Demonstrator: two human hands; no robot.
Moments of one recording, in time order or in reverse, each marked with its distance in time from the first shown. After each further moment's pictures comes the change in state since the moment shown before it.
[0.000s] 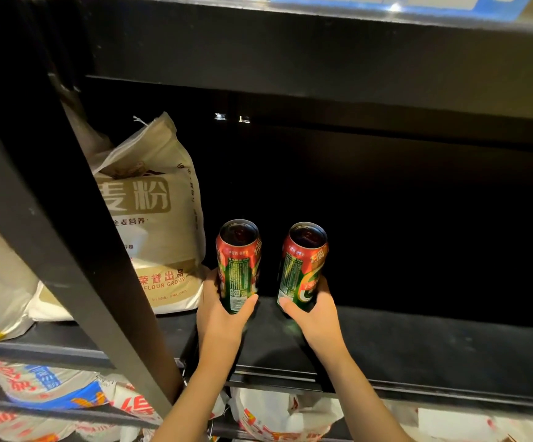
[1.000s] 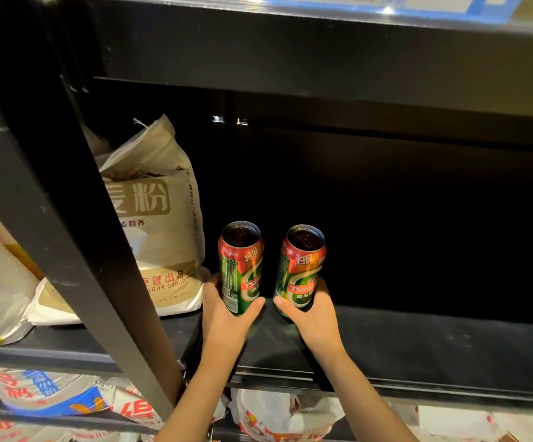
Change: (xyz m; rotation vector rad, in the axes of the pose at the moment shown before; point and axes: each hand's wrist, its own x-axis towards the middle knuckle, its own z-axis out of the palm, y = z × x) left_hand 0.003 -0.001 0.003 -0.082 -0.074 -0.024; right_hand 0.000 0.004 0.005 0.028 0.020 0.015
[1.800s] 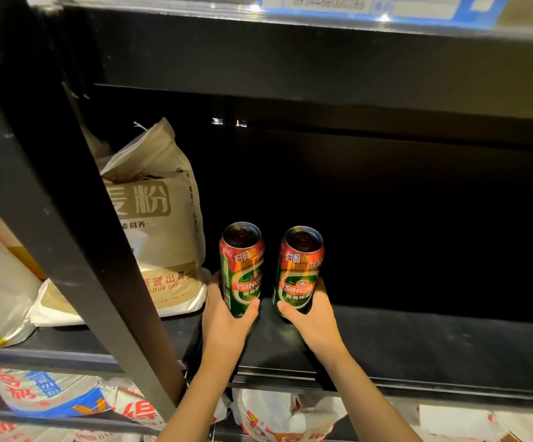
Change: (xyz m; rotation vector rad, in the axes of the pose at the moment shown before) left_hand -0.002 -0.002 -0.002 0.097 -0.012 -0.015; right_hand 0.000 -0.001 -0.001 0.020 -0.058 0.003
